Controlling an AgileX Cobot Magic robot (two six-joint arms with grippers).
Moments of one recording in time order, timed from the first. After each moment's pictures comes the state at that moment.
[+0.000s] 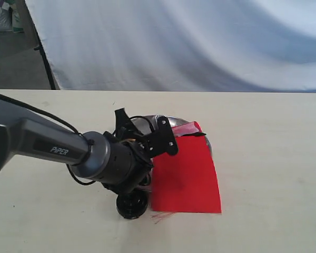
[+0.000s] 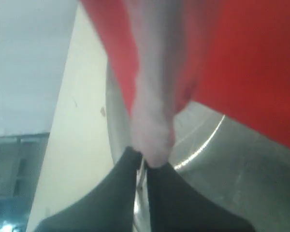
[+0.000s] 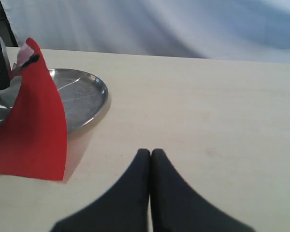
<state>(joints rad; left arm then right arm) -0.67 2.20 -1.24 -1.42 -0.69 2.08 0.20 0.00 0.00 0.15 0.35 -0.14</state>
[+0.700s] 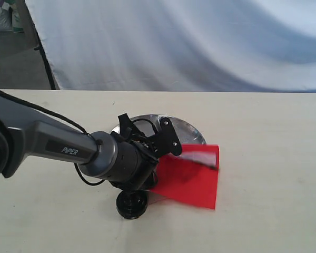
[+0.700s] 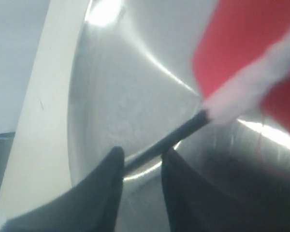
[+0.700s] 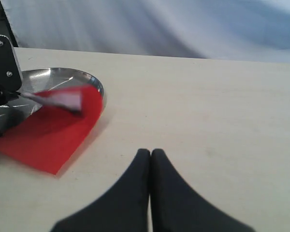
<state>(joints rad) -0.67 2.24 -1.30 -1.51 -0.62 2.11 0.20 0.00 0.00 0.15 0.35 -0.14</state>
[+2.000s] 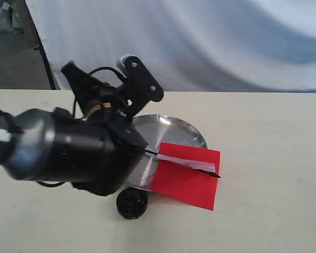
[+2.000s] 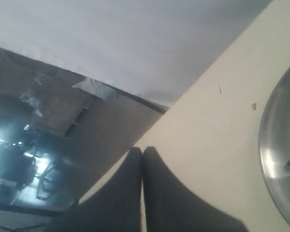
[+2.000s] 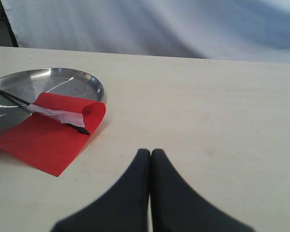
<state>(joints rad) -0.80 1.84 -1.10 -1.54 -1.11 1.92 0.20 0.00 0.00 0.15 0.35 -0.14</state>
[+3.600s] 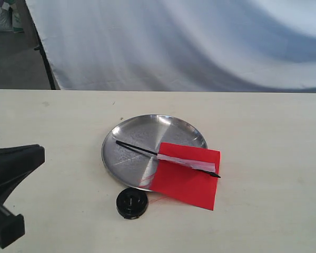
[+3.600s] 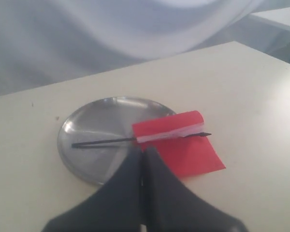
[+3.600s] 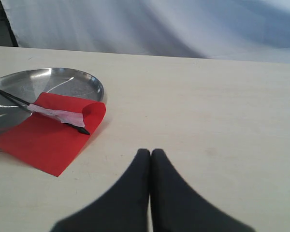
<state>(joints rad) -0.80 0.71 -0.33 -1.51 -0.31 1.35 0.20 0.00 0.00 0.15 0.35 -0.14</state>
